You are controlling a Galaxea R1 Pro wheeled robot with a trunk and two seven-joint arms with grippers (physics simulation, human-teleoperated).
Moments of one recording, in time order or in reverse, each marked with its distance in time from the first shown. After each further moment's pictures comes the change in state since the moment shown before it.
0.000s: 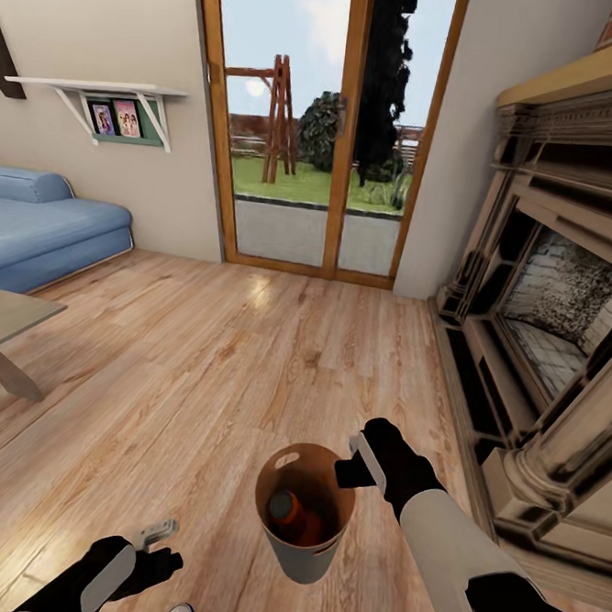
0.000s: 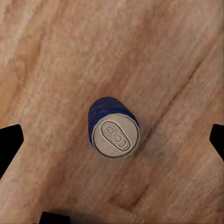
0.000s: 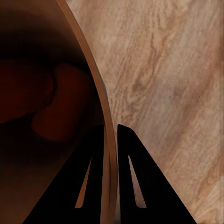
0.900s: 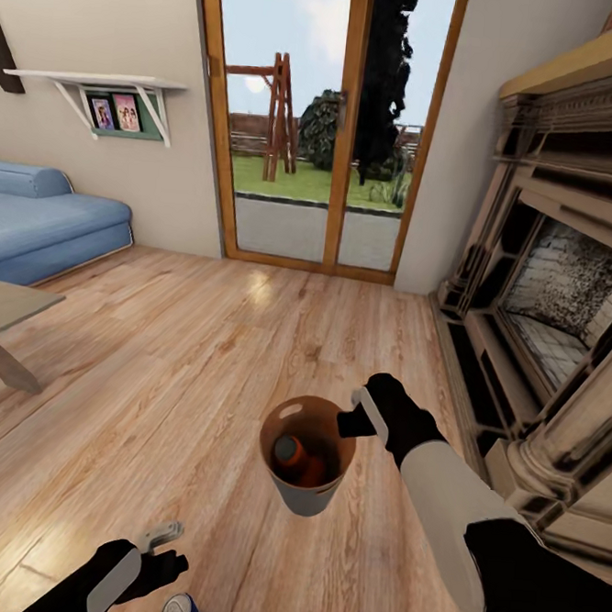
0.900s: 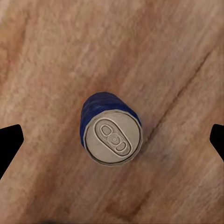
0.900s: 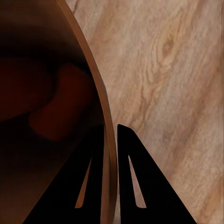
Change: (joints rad) left arm 0.001 -0.021 -0.003 0.016 0.000 -0.023 -0.002; right arm -0.163 0.002 -0.002 0.013 -0.011 0.000 0.001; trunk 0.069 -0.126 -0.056
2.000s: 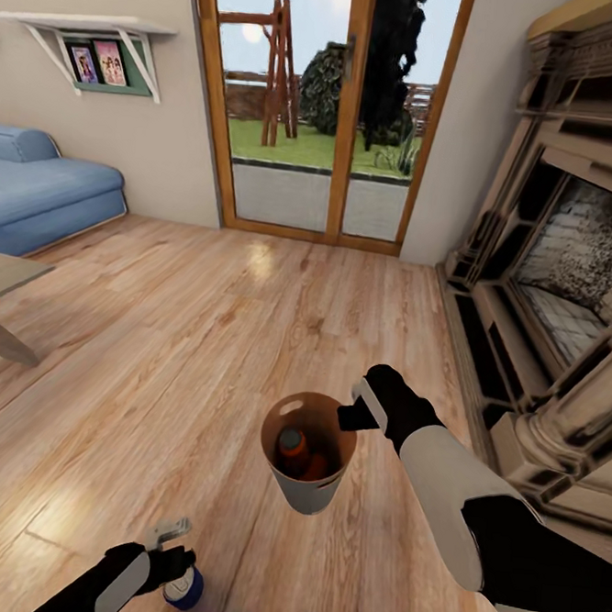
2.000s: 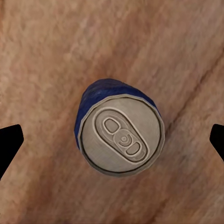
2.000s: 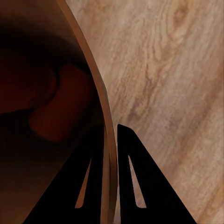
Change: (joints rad) left arm 0.000 -0.016 -0.056 0.001 0.001 -0.096 0.000; right arm -0.071 0.004 0.001 0.095 -0.001 0.000 0.000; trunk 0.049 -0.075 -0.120
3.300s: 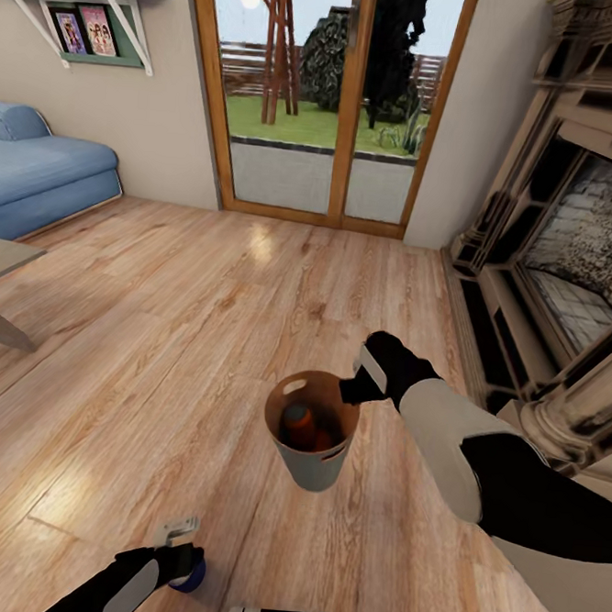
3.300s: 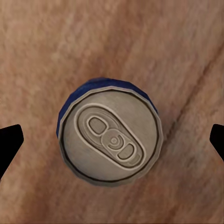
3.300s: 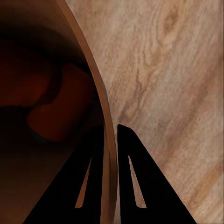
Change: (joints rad) left arm 0.000 -0.009 -0.096 -0.001 -0.001 -0.106 0.000; right arm -0.212 0.016 0.006 0.214 0.008 0.000 -0.001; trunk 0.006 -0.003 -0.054
